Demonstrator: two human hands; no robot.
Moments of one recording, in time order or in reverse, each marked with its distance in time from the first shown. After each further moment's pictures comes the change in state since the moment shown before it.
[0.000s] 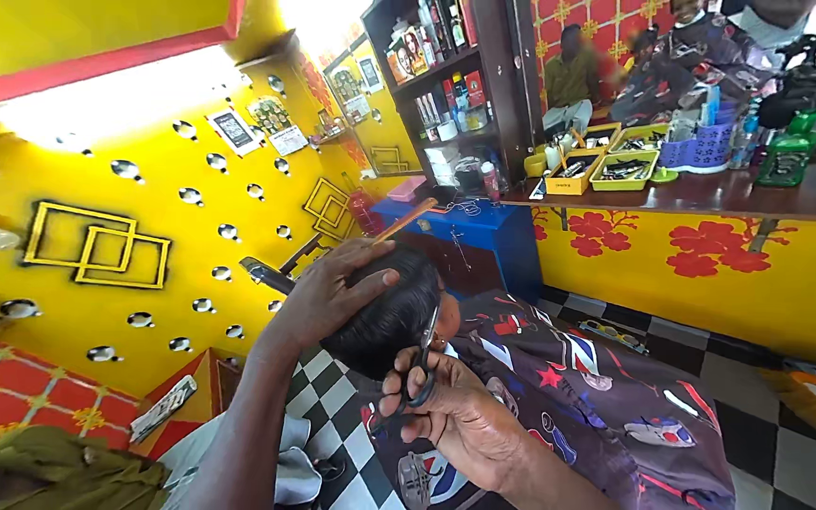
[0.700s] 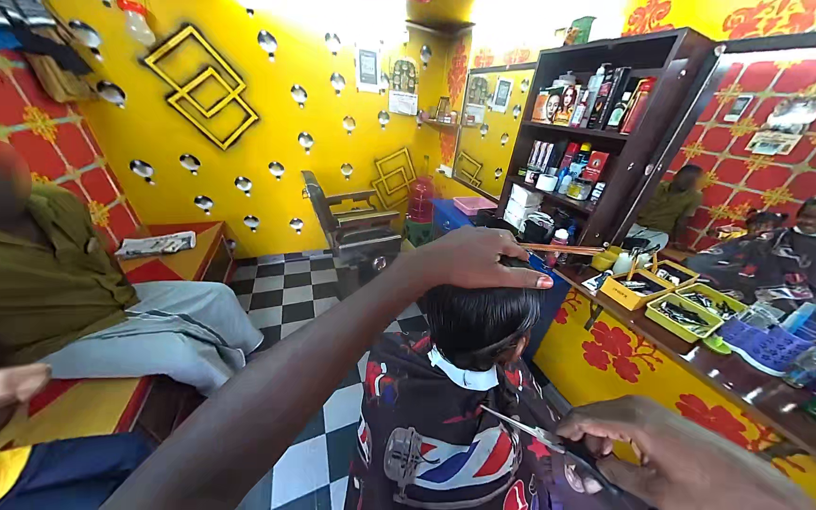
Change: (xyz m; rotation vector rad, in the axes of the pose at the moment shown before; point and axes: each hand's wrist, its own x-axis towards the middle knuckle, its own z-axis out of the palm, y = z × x) left_hand 0.026 0.004 0.000 -0.001 -0.109 0.026; right_hand -0.024 -0.163 -0.008 -2.060 -0.623 0.313
